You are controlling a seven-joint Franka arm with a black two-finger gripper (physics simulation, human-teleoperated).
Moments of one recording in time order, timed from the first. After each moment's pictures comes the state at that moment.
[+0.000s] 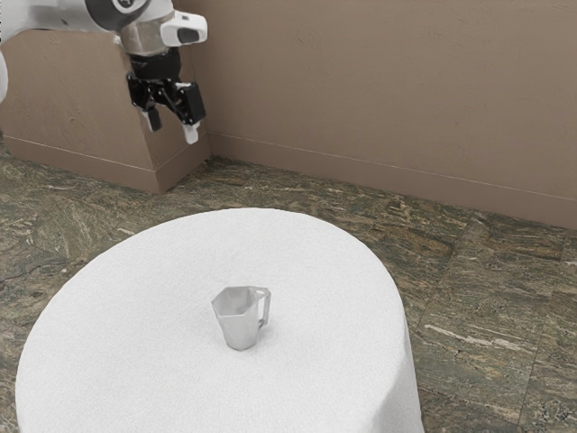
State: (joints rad) arm -0.68 0.18 0.79 -1.38 -0.12 1.52 0.22
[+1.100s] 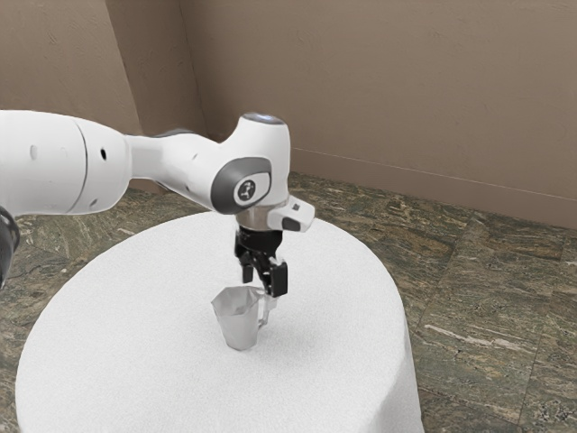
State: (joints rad) arm -0.54 0.30 0.30 -1.85 -0.08 1.93 0.31
